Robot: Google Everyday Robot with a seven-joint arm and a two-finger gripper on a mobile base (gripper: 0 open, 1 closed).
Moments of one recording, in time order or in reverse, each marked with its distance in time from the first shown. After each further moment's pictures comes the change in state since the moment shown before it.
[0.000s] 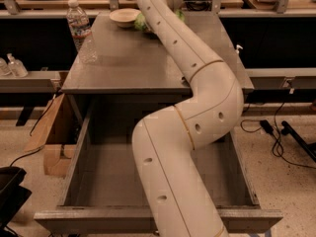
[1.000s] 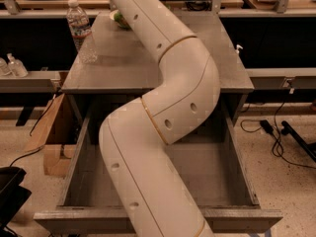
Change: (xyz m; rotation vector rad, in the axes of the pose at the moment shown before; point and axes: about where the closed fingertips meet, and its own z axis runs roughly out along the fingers) arm -0.076 0.023 -0.110 0.062 0.124 -0.083
